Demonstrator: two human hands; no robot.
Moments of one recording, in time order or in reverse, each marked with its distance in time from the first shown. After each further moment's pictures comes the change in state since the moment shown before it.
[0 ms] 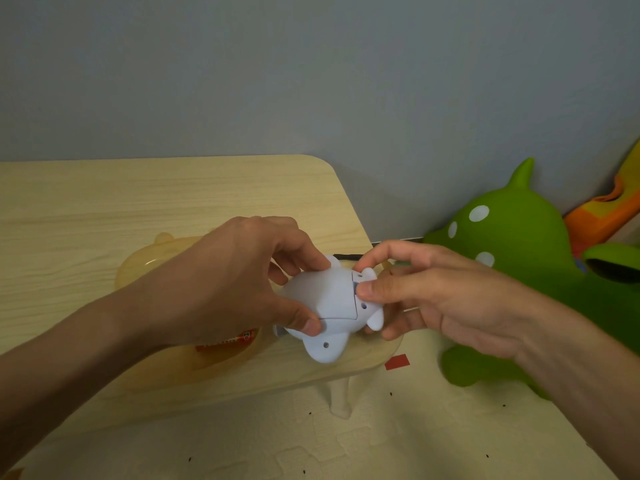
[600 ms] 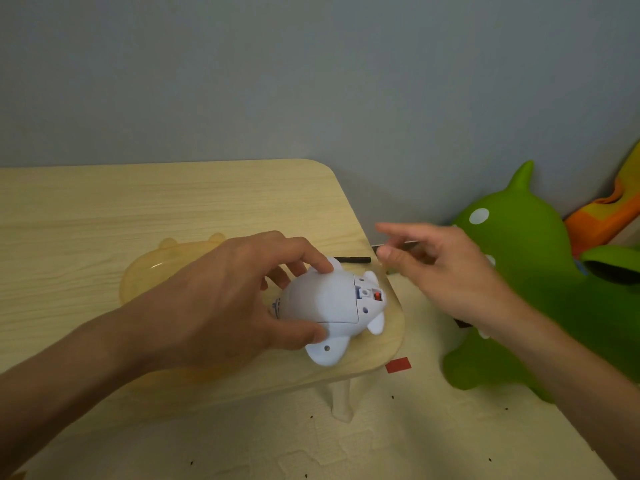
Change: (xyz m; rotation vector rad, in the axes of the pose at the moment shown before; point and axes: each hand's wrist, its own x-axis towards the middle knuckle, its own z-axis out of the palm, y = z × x) left_hand -0.013 -0.008 0.009 0.064 0.024 0.055; right_hand 0.037 0.032 -0.031 -0.539 0.487 -0.389
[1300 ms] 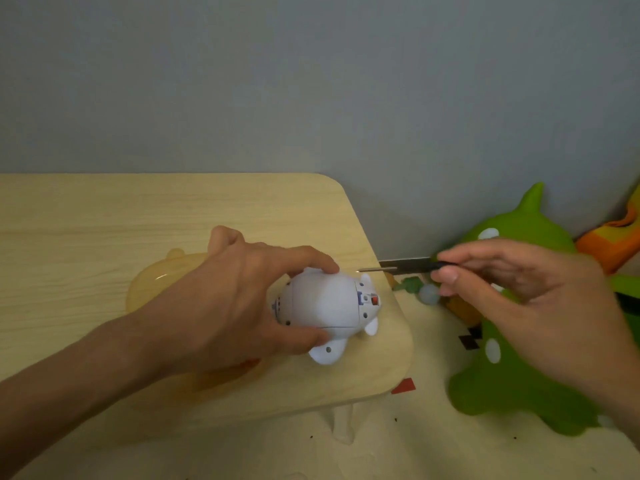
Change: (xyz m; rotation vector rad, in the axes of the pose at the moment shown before) left_hand 0.005 -0.005 -0.003 0.253 0.013 -0.083; right_hand -0.041 -0.016 -0.036 0.104 0.231 -0.327
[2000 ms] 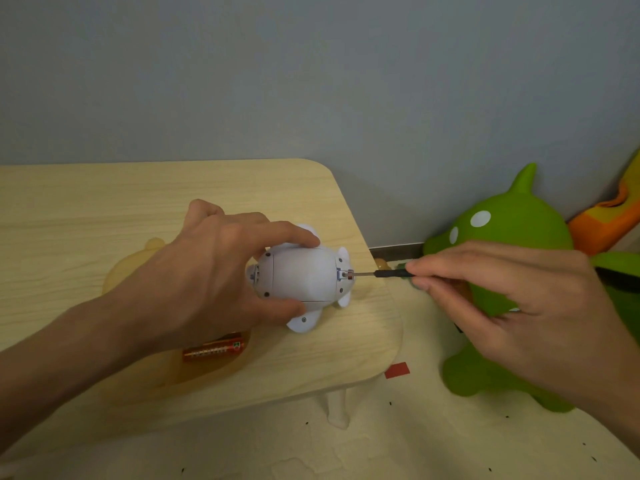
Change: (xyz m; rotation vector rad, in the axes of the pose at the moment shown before) left_hand 0.011 -0.012 0.003 0.006 0.170 0.072; right_hand -0.007 -0.007 0.001 -0.425 -0.042 -0.533
